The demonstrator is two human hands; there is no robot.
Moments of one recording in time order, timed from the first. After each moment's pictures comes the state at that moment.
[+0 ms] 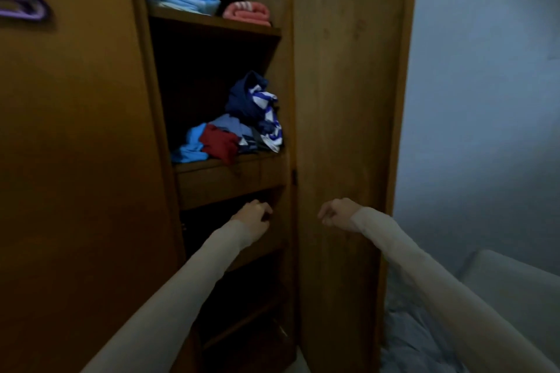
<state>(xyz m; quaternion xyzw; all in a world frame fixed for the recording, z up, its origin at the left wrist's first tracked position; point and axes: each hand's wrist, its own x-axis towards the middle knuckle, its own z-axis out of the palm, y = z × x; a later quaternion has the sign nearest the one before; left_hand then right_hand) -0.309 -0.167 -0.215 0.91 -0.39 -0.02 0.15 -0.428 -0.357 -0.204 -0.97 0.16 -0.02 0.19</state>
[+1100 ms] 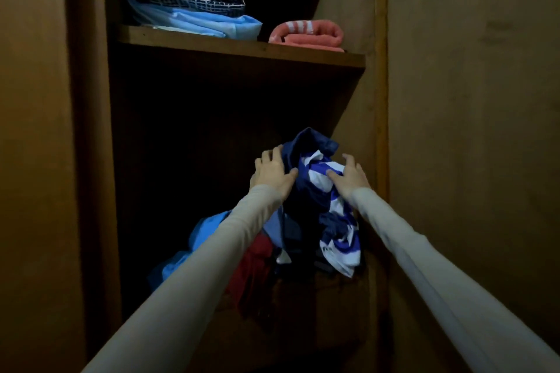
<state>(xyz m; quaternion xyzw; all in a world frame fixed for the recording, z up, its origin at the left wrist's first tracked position) 0.064 -0.335 -0.021 0.88 -0.22 0.29 0.29 0.040 -0.497 -0.030 -0.85 0.07 -0.32 0.41</state>
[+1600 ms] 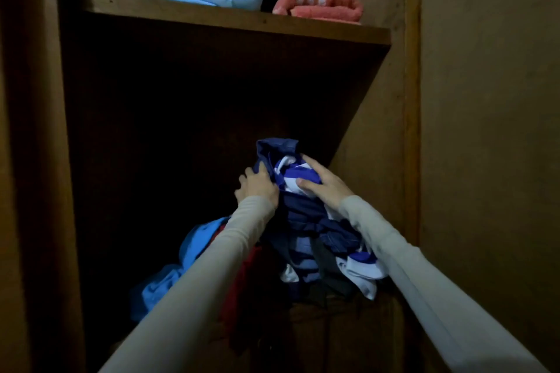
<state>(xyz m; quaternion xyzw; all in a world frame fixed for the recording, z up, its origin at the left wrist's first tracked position) 0.141 -0.335 -0.041 0.93 -0.07 0.25 0.27 0.118 -0.485 -0.047 -0.88 -0.10 -0.24 0.39</state>
